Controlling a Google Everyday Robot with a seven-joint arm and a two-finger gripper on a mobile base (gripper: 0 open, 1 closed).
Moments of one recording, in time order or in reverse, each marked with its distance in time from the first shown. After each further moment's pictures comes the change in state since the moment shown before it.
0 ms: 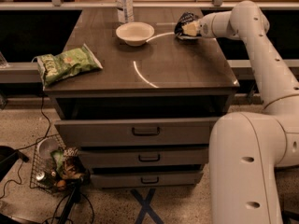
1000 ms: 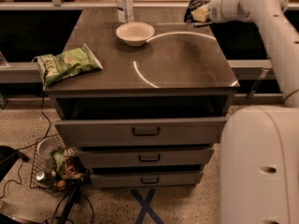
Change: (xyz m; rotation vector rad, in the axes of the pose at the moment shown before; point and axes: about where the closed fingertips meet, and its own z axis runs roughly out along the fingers) arm -0.050 -0.006 -0.051 0.105 0.018 -0.101
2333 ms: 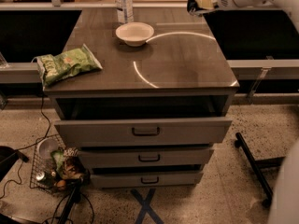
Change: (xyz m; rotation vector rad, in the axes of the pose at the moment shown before) arm -0.059 0.041 -0.092 0.037 -0.044 -0.183
